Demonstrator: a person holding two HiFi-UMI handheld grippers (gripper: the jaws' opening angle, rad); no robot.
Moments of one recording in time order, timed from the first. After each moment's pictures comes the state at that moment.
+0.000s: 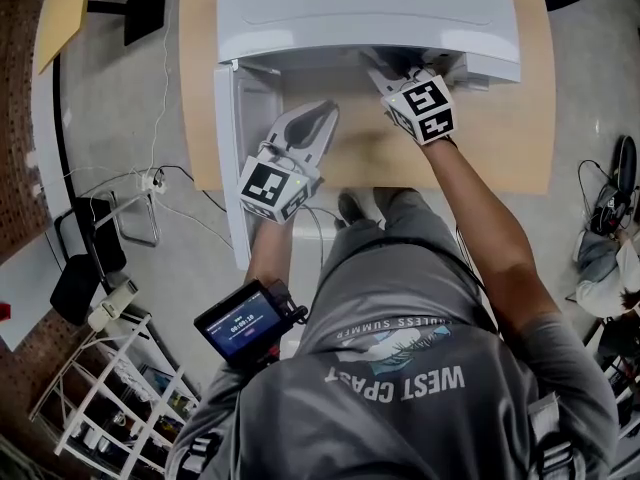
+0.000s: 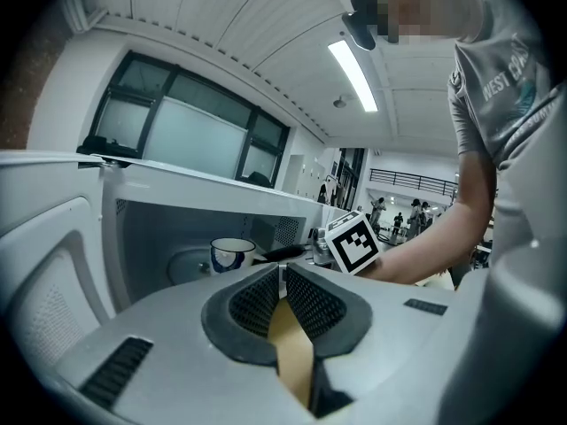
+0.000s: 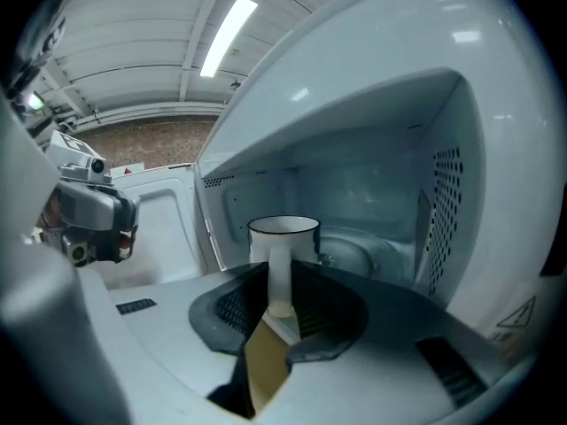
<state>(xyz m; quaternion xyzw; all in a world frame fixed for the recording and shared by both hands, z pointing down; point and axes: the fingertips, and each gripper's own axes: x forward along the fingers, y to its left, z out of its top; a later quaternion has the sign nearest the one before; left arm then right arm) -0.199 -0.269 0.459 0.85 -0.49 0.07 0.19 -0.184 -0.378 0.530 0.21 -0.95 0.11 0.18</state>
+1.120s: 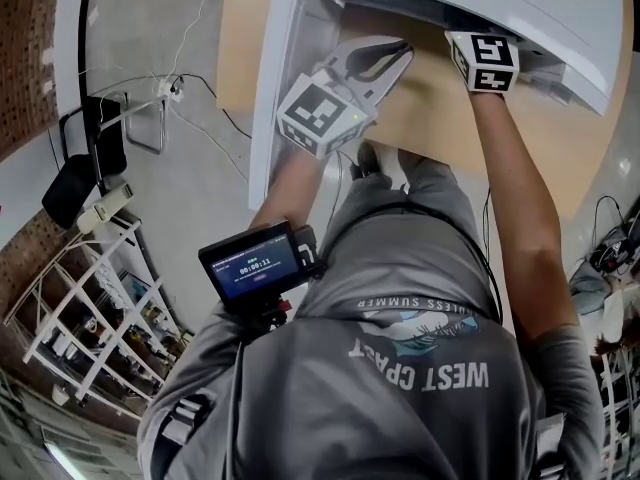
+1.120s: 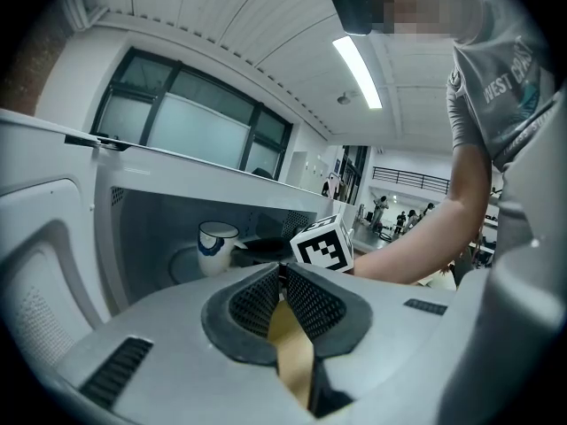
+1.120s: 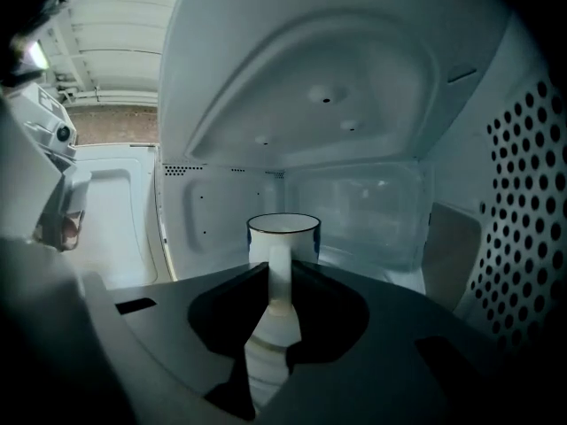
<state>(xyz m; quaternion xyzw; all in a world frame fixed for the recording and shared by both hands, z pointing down) -0.210 -0.282 0.464 0.84 -0.49 0.08 0.20 -0.223 -0.431 0.534 0.26 -0.95 0.04 0.15</state>
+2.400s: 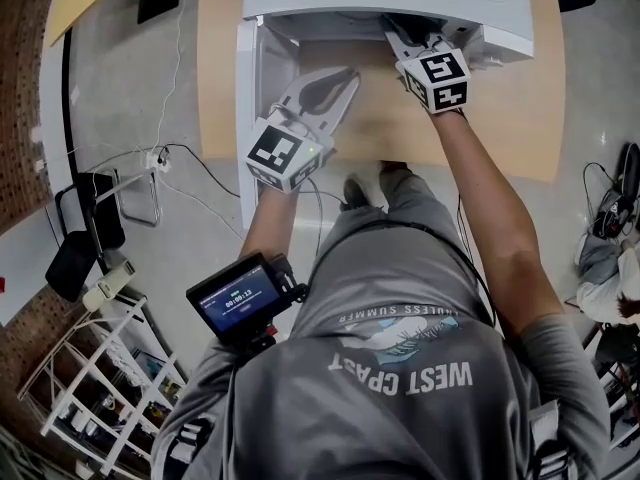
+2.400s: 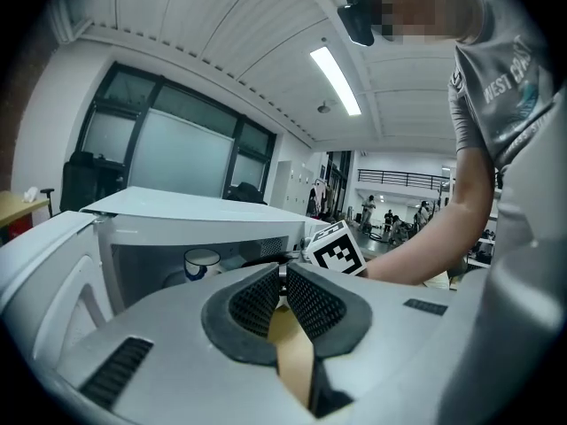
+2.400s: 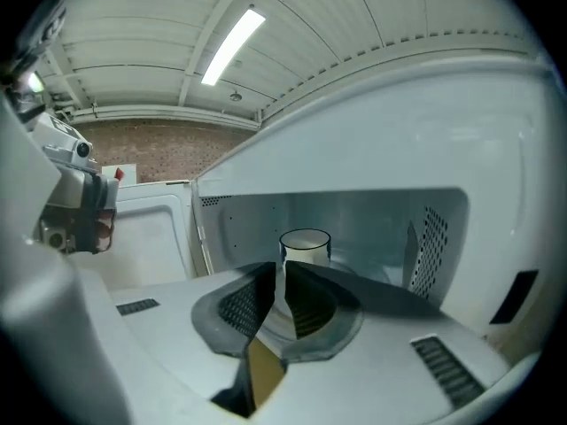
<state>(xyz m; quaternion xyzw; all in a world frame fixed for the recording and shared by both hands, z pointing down) -0.197 -0.257 0.438 0.87 -0.47 0.07 0.15 -0.194 -0.386 0.521 0.25 -0.95 0.08 0.15</state>
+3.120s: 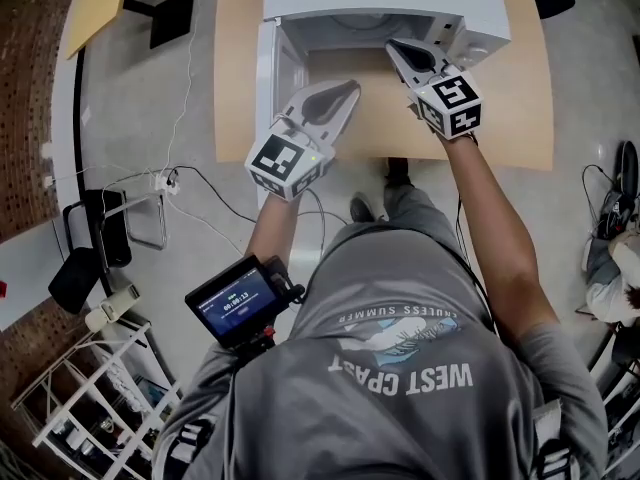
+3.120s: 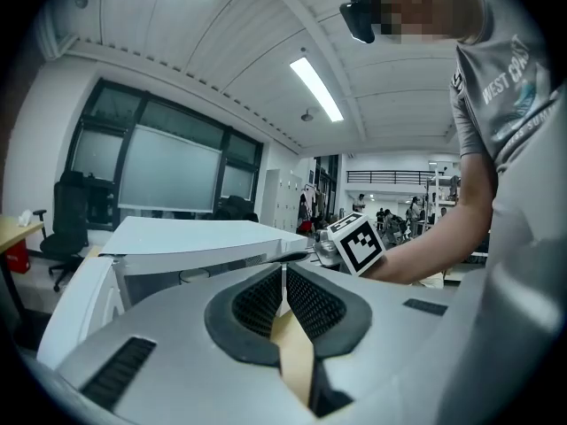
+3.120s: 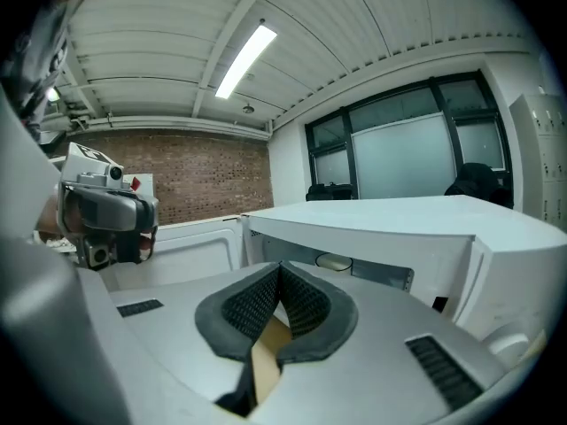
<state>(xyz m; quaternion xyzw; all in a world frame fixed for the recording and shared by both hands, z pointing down) -0.203 -0.212 0.467 0.88 -0.46 0.08 0.10 -0.186 -0.315 0.529 0.22 -0.97 0.08 0.11</state>
